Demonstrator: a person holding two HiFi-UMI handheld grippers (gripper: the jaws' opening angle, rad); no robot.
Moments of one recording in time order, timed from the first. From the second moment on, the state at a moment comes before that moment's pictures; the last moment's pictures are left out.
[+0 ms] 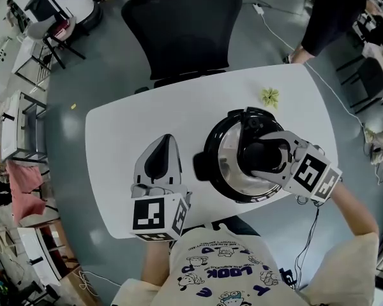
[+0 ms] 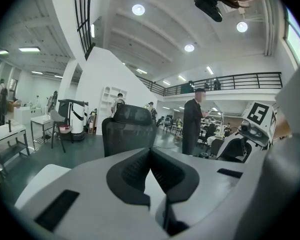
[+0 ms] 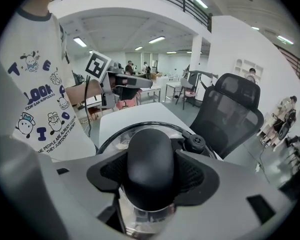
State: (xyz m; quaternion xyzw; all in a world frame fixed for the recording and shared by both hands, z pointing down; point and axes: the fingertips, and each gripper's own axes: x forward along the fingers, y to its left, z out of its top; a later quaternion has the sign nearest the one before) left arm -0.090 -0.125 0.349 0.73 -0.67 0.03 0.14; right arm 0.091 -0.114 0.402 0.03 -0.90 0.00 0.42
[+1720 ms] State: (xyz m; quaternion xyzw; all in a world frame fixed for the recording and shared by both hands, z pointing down) left arm -0.087 -0.130 0.350 0.74 -0.66 0.03 0.15; right arm 0.091 -0.107 0.397 -0.04 -0.91 -0.01 0.41
